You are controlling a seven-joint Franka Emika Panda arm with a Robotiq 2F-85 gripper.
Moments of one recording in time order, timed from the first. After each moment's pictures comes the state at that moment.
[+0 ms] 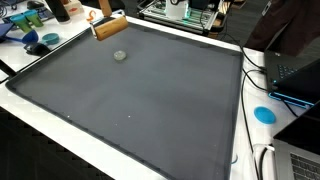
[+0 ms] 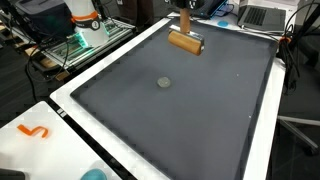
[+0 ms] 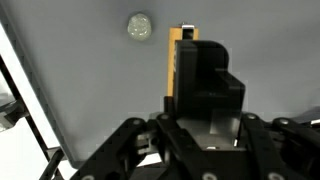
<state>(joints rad) -0.05 0.06 -0.05 -1.87 0.11 1.99 0.01</state>
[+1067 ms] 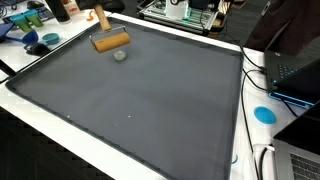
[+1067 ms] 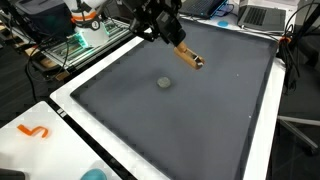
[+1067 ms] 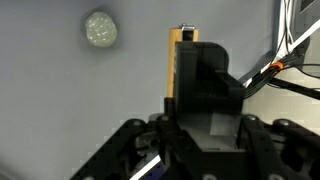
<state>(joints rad) -0.18 0.06 -0.15 -2.12 0.74 2.17 -0.41</state>
